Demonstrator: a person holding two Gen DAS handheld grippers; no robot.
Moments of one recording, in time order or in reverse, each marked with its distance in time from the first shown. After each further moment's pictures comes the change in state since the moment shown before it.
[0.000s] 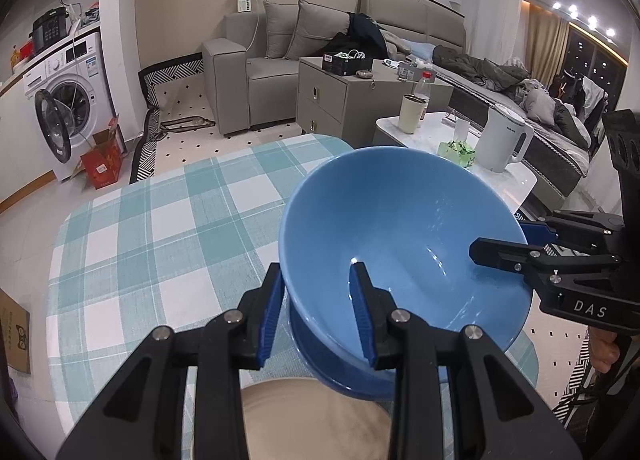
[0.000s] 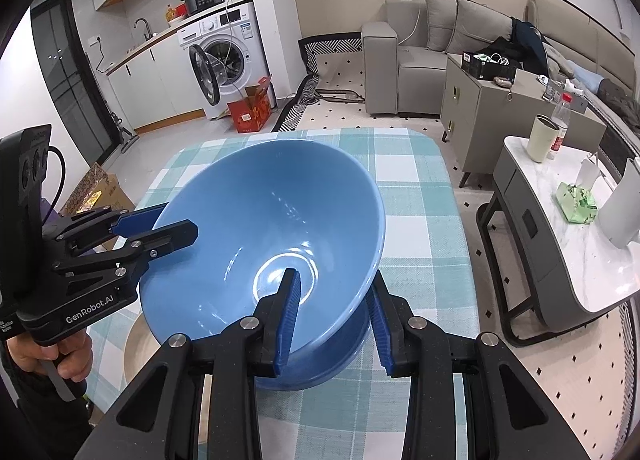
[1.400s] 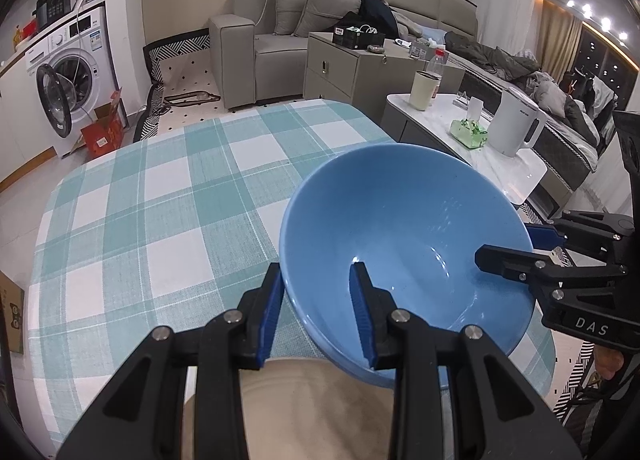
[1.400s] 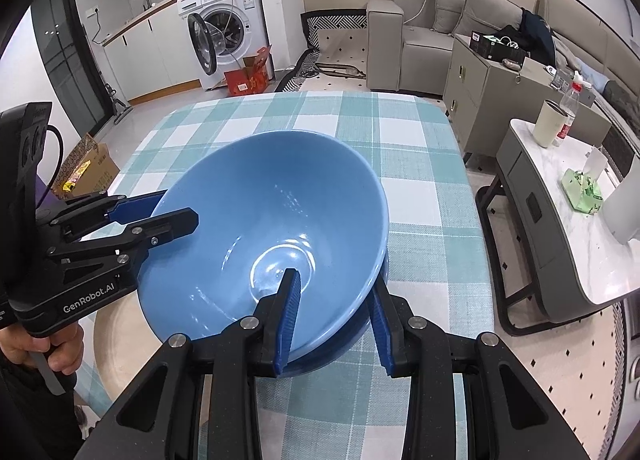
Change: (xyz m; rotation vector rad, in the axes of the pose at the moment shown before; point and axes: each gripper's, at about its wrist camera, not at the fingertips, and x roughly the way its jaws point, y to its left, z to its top) left arm 0.036 0.010 -0.033 -0.042 0.064 0.007; right arm 0.039 0.011 -0.027 -0.042 0.085 -0.032
